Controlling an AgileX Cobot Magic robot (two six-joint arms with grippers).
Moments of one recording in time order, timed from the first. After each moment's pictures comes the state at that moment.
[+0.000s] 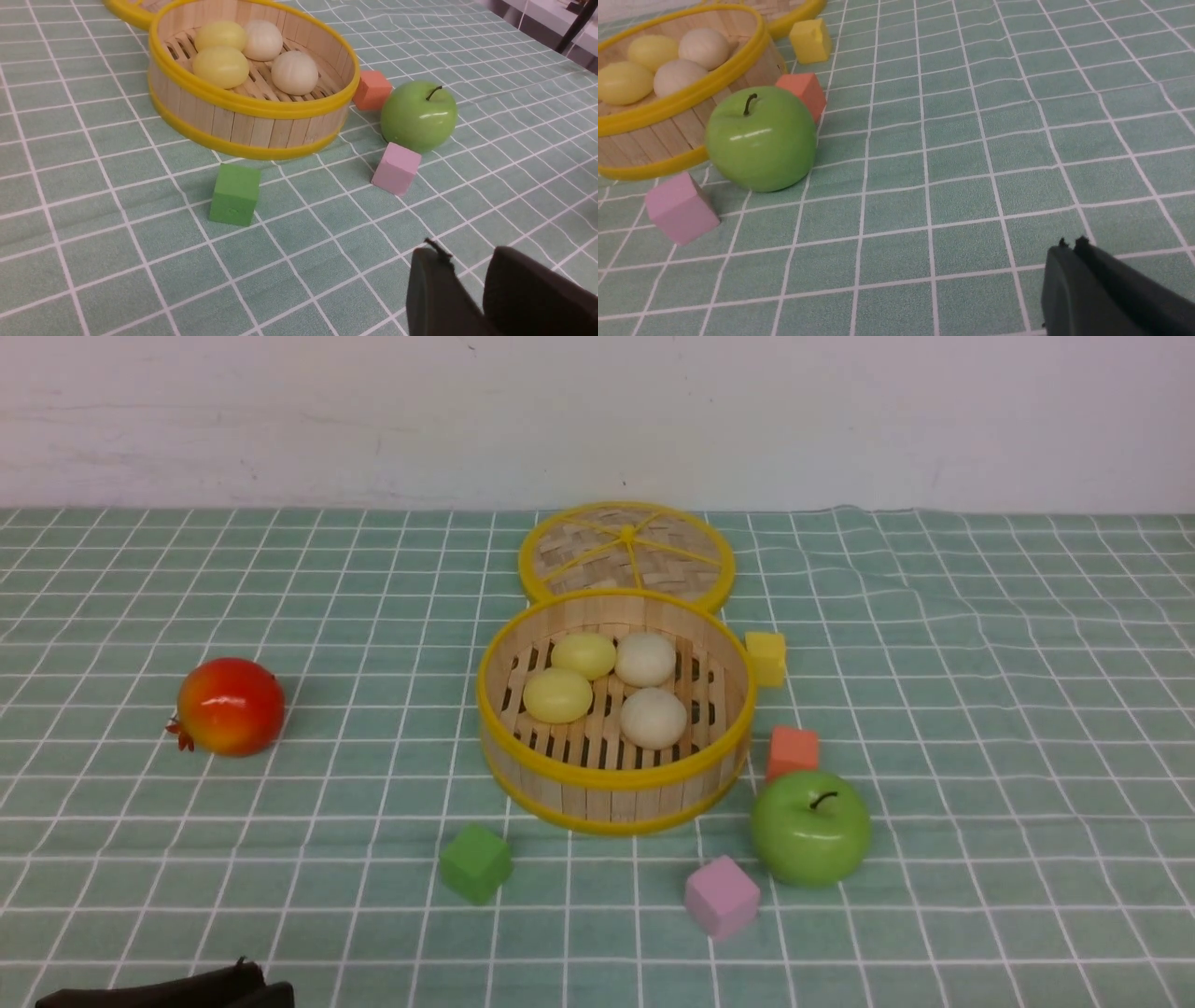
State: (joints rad) right arm 0.06 -0.01 0.01 0.02 0.39 0.26; left arm -0.66 0.42 -0.24 0.00 0.17 -0.27
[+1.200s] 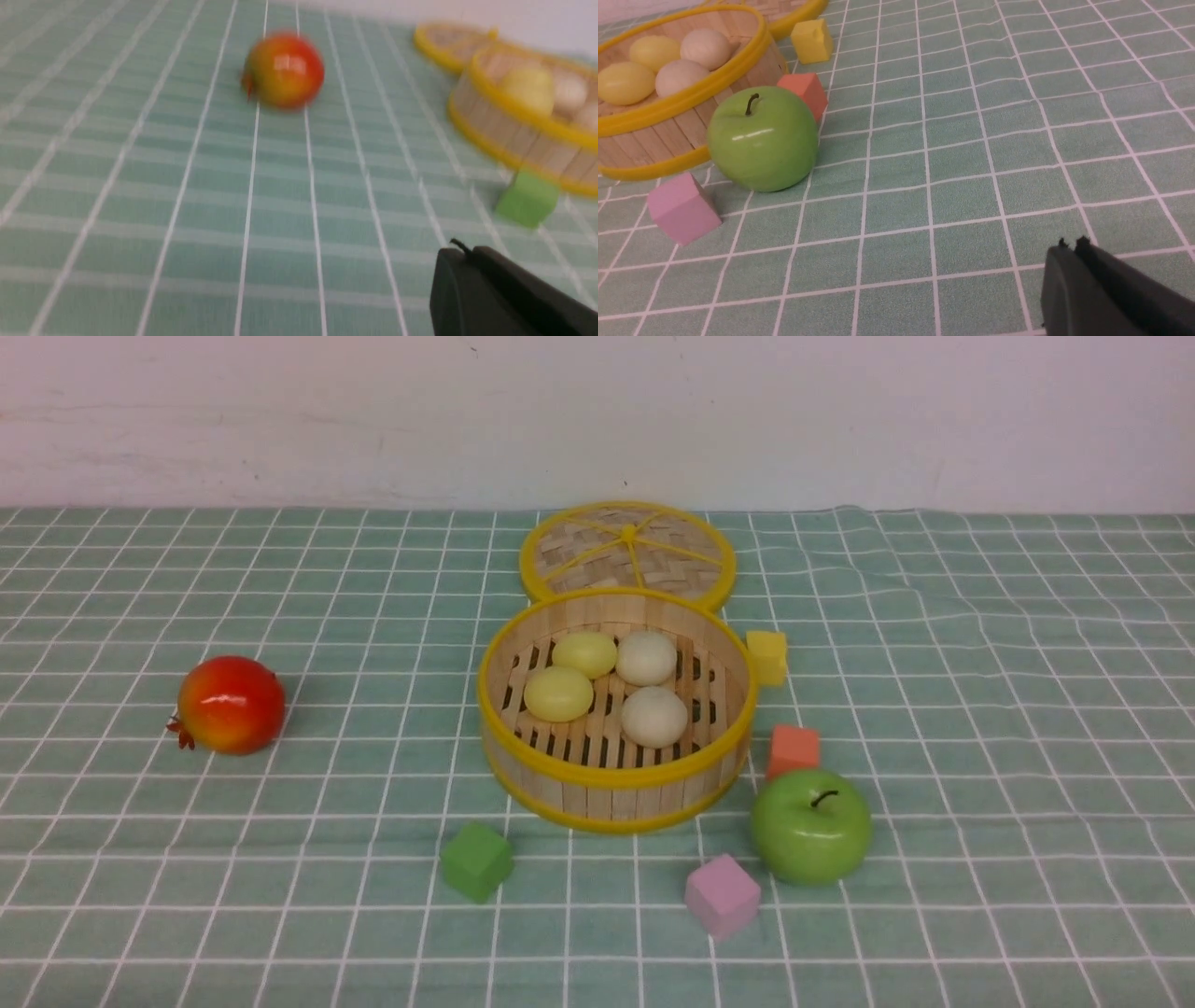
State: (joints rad) right arm 0.06 -0.01 0.01 0.02 0.39 0.26; left arm -0.07 -0.01 0.03 -0.08 0.35 -0.18
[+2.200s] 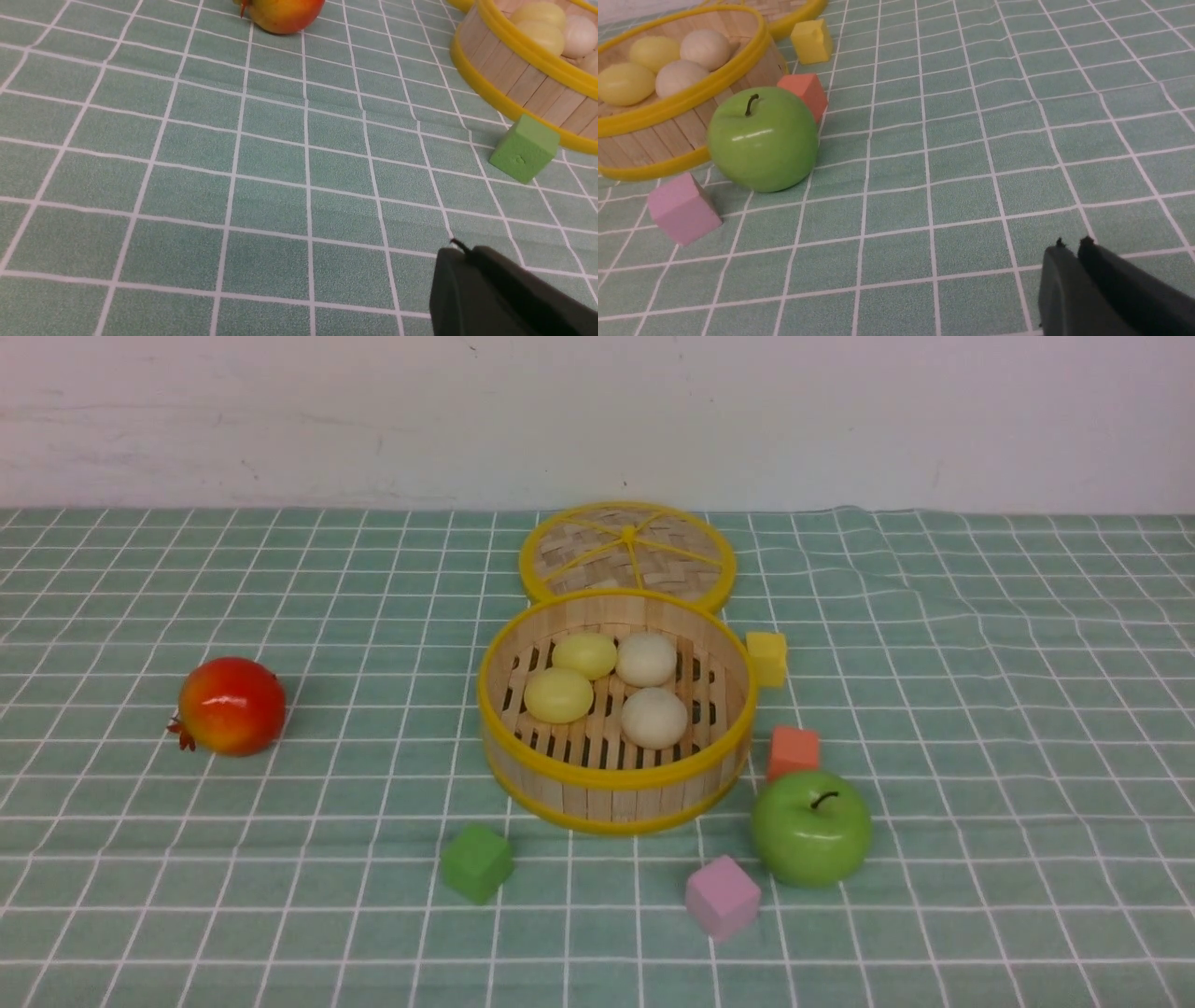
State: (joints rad) right arm 0.06 -0.01 0.01 0.02 0.39 0.26; left arm -0.07 -0.01 0.03 -0.12 0.39 -0.18
